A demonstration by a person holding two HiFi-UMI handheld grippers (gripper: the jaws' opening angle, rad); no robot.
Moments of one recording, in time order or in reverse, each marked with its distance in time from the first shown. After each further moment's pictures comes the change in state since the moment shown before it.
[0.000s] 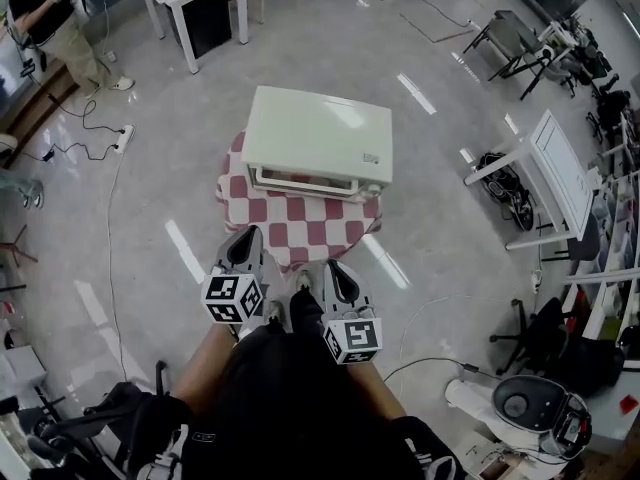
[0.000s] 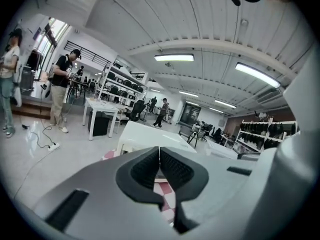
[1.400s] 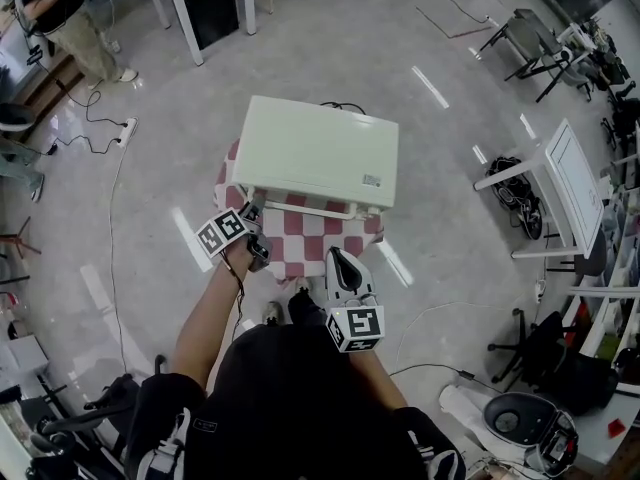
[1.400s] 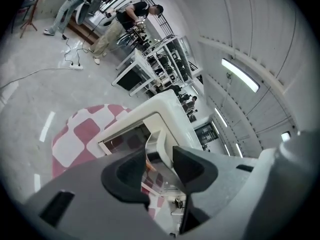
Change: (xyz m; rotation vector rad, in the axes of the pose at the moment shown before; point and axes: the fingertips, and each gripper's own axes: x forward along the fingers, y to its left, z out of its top) left arm 0.175 0.107 -0.069 -0.774 0.154 0.083; right arm 0.080 -0.059 0.017 0.021 0.026 0.044
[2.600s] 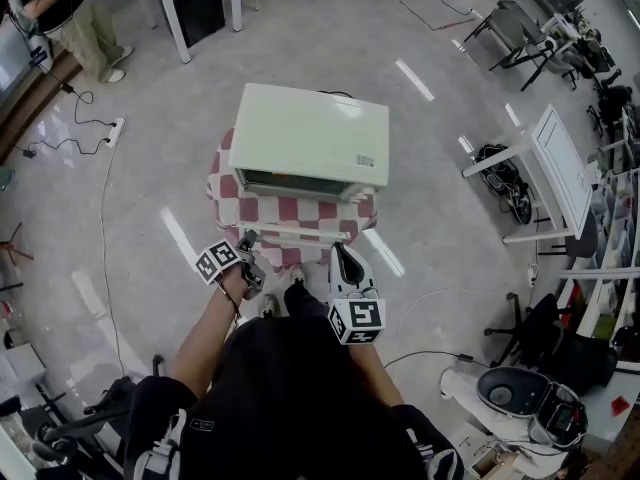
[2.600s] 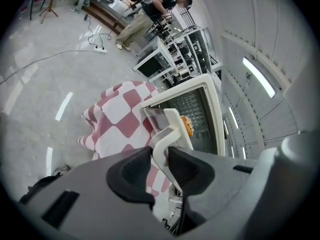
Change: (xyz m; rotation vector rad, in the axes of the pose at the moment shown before) left arm -0.065 0.098 -0.099 -0.162 0.132 0.122; right arm -0.031 0.002 -0.024 0.000 0.042 -0.096
